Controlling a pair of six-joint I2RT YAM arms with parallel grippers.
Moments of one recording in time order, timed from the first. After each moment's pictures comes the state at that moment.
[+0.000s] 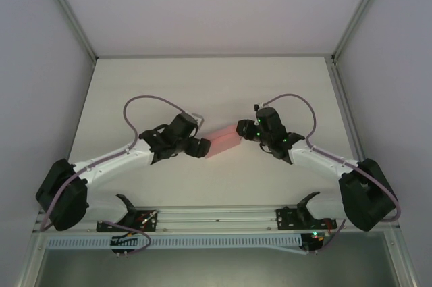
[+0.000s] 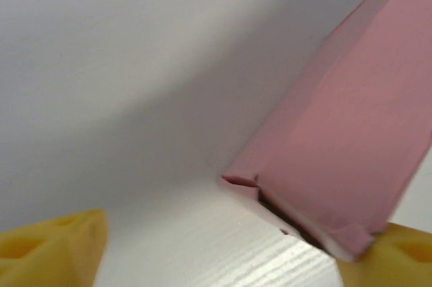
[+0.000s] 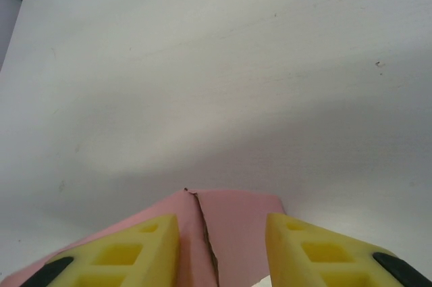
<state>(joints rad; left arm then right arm) -0.85 1.31 0.84 -0.46 -0.12 -0.33 0.60 1.29 0.64 -0.01 -0.06 0.70</state>
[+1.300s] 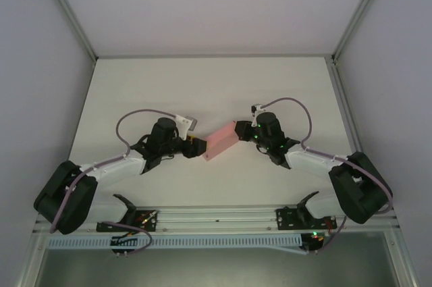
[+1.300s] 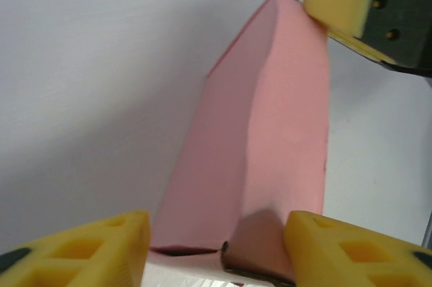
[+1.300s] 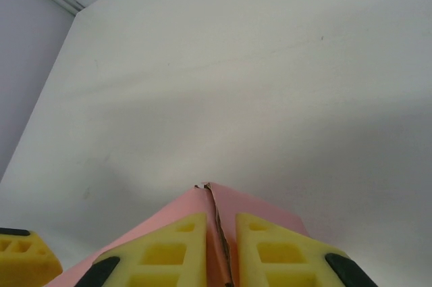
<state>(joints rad) -0.66 1.31 0.50 0.20 0.37 -0.36 0.61 1.37 0.53 0.31 -0.09 0.64</state>
